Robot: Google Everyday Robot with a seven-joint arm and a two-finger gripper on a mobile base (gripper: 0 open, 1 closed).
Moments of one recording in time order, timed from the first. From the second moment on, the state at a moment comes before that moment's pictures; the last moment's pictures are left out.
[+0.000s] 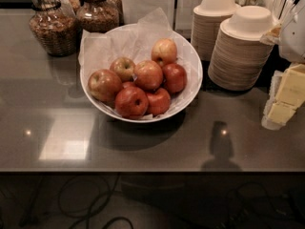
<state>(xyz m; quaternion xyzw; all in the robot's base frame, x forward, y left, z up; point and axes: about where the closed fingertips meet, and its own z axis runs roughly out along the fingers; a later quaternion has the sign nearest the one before) 0.438 -0.216 0.977 -0.60 0.78 -0.04 0.16</state>
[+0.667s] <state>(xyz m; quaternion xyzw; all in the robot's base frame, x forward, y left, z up) 0.445 -0.208 0.978 -0.61 0.77 -0.03 0.17</state>
